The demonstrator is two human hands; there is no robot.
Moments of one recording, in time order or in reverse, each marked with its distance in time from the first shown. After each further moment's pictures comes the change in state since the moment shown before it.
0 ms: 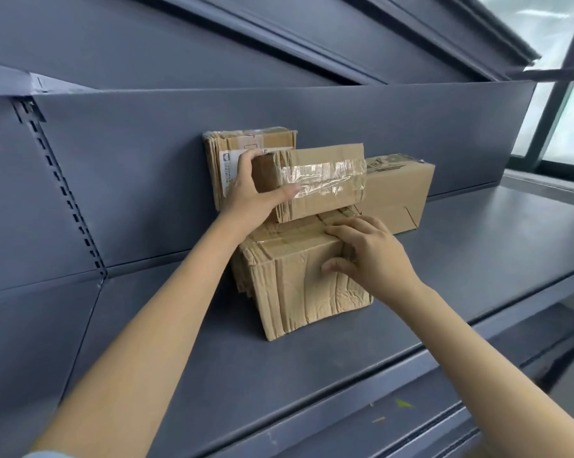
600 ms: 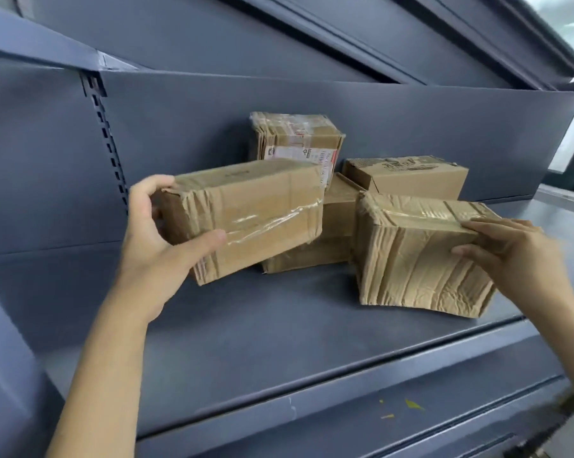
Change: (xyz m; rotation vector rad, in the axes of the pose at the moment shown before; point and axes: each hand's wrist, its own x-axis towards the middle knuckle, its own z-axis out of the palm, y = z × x) left_hand -0.140 -0.018 -0.100 -0.170 0.334 0.032; right_hand -0.053 0.054 -0.070 -0.072 0.157 0.295
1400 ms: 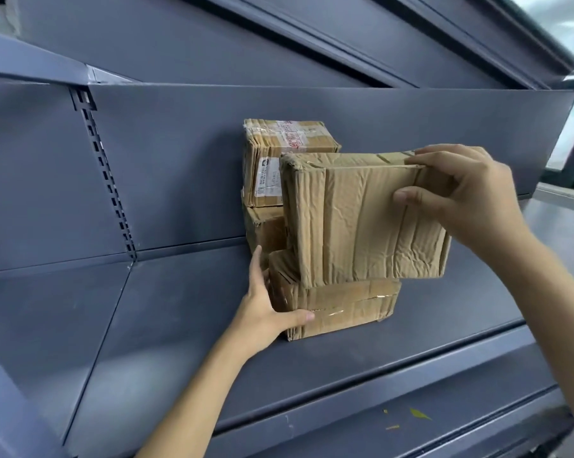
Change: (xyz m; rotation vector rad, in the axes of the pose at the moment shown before) left_hand -0.031 -0.077 0.091 0.024 -0.503 -0.305; right_hand 0.055 -0.073 -0.008 0.190 0.095 -0.256
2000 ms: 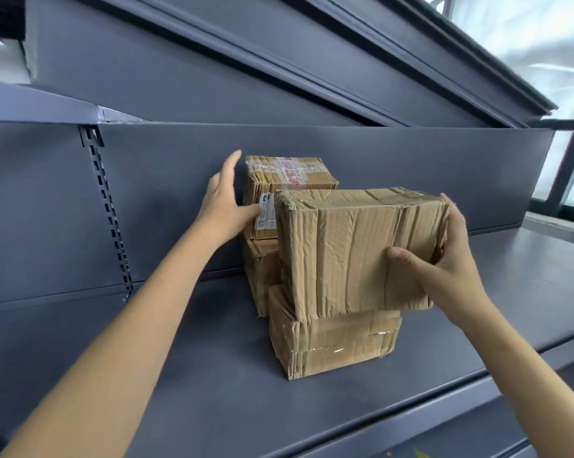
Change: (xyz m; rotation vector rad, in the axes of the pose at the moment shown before) left_hand 0.108 0.108 -0.089 0.400 0.342 0.248; right_hand -0.033 0.011 0.039 0.610 0.034 0.408
